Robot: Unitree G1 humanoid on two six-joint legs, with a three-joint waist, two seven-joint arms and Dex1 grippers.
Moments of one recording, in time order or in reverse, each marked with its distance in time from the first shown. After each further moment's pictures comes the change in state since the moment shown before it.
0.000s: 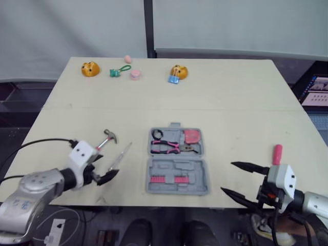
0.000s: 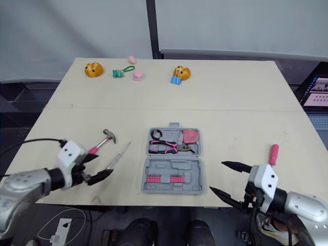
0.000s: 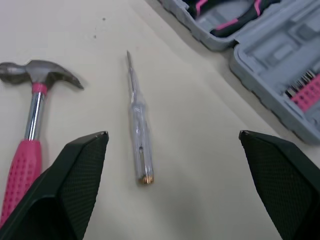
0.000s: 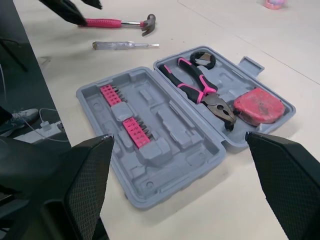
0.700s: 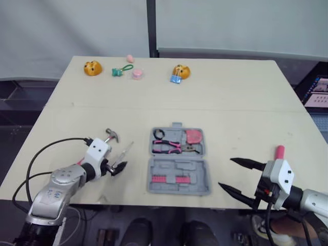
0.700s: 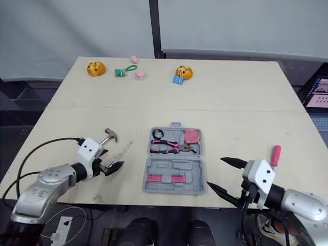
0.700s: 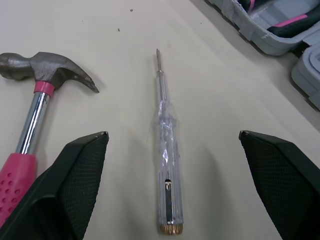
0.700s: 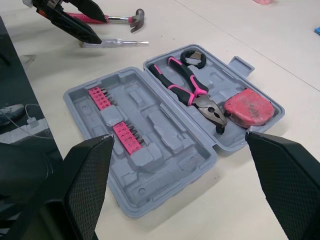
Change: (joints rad) left arm -0.058 -0.142 -0.140 0.265 0.162 -0.247 0.078; right arm 0.016 -0.019 -0.022 -0.106 0.003 0.115 -0.118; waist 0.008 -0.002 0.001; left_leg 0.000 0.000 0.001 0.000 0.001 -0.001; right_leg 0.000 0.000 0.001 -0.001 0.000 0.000
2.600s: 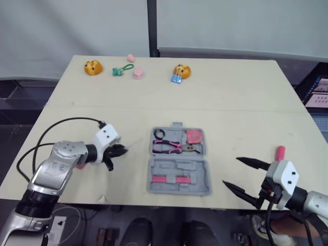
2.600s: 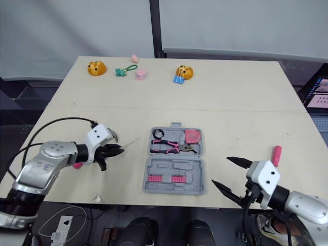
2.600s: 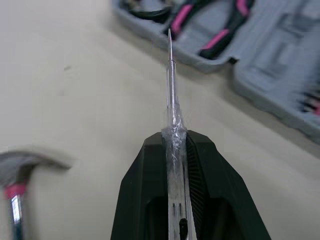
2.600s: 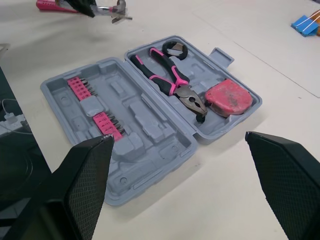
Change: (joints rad) left arm -0.310 0.181 -0.206 0.121 0.055 -0.036 -0.448; right arm 0.035 0.027 -0.032 0.035 -0.044 -0.073 -0.005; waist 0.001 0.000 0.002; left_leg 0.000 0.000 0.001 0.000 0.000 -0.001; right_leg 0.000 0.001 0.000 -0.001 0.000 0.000
